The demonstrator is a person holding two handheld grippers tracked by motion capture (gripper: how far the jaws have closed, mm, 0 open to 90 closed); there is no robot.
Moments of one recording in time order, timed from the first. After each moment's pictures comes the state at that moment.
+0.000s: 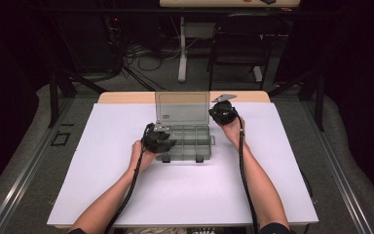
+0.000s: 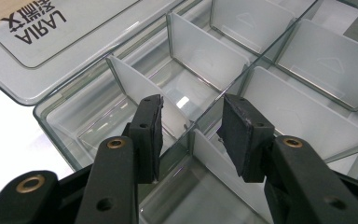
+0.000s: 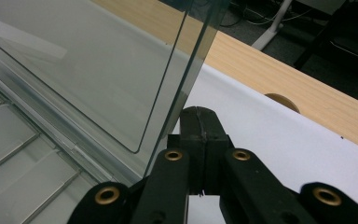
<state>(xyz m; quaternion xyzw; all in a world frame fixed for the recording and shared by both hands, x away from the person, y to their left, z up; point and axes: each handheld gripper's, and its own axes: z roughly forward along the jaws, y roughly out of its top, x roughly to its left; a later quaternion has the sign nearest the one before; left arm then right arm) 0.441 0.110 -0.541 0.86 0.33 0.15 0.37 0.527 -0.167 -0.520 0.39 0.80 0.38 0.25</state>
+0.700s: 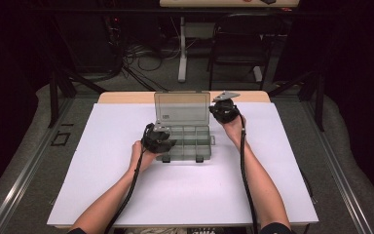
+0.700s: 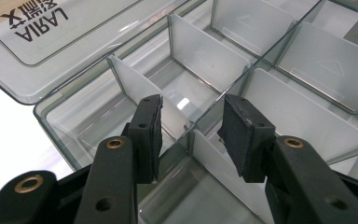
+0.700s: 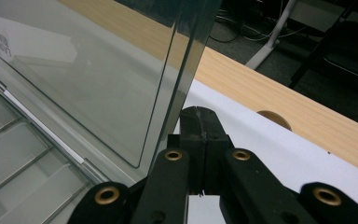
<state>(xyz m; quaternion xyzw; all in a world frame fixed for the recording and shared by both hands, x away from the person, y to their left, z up) 0.440 0.110 -0.542 0.85 0.34 0.15 0.37 0.523 -0.170 -0.507 0.38 0.79 0.40 0.26</state>
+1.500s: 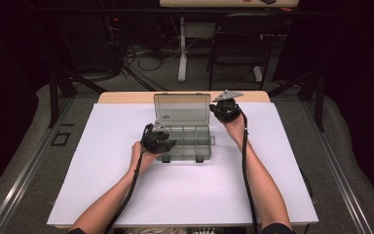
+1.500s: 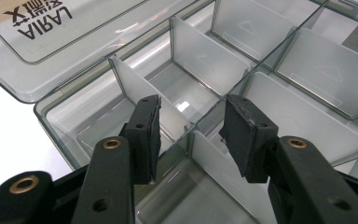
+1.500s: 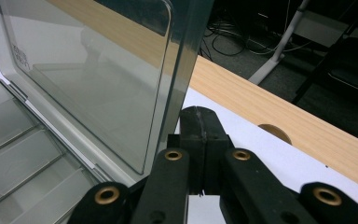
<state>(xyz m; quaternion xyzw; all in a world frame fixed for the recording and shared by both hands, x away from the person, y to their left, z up) 0.440 0.112 -0.543 0.85 0.34 0.15 0.38 0.518 -0.174 -0.499 0.36 0.78 0.43 0.26</state>
